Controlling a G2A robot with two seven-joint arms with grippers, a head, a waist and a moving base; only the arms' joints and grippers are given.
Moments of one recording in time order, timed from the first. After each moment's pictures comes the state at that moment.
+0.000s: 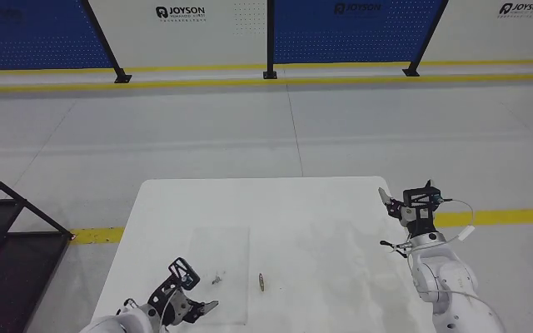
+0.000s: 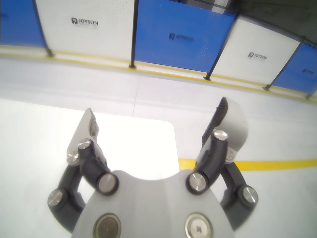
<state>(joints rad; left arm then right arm) 2.21 -1.12 -1.62 -2.14 1.31 -0.53 -0.51 -1.73 -1.15 1.60 -1.80 -1.33 0.00 0.00</state>
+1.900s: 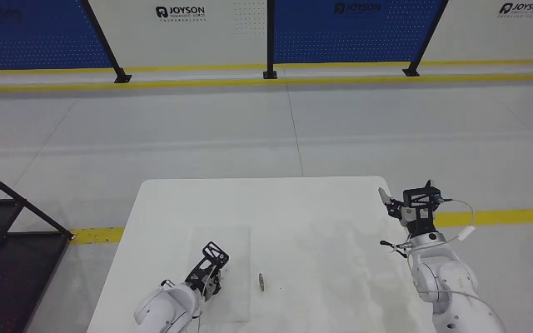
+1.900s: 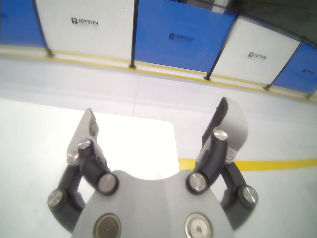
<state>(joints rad) 1.89 -1.13 -1.30 -1.89 1.48 -0.21 -0.67 -1.73 -1.15 1.60 -1.80 -1.33 0.00 0.00</state>
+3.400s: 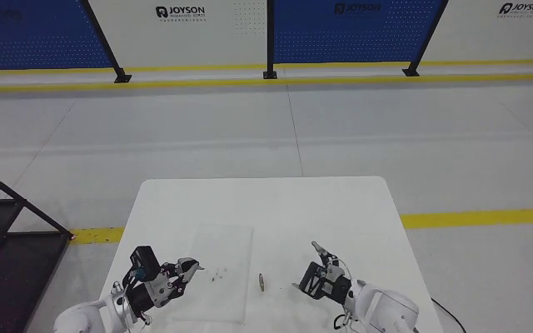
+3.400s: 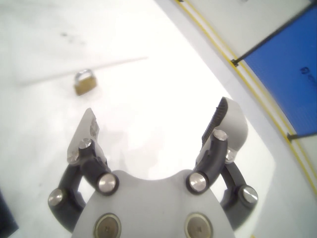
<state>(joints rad) 2.12 -1.07 -1.77 -1.91 1.18 -0.89 0.08 -1.85 -1.14 1.21 -1.88 -1.80 -0.52 0.07</state>
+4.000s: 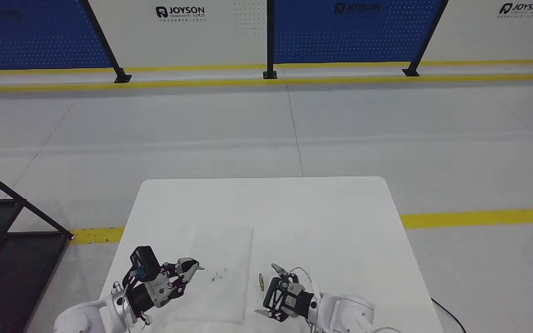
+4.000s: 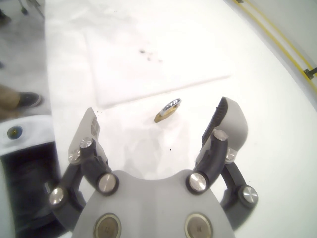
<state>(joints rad) 2.12 -1.07 -1.77 -1.91 1.18 -0.89 0.08 -1.70 -1.19 0.93 -1.72 -1.60 -0.46 0.16</state>
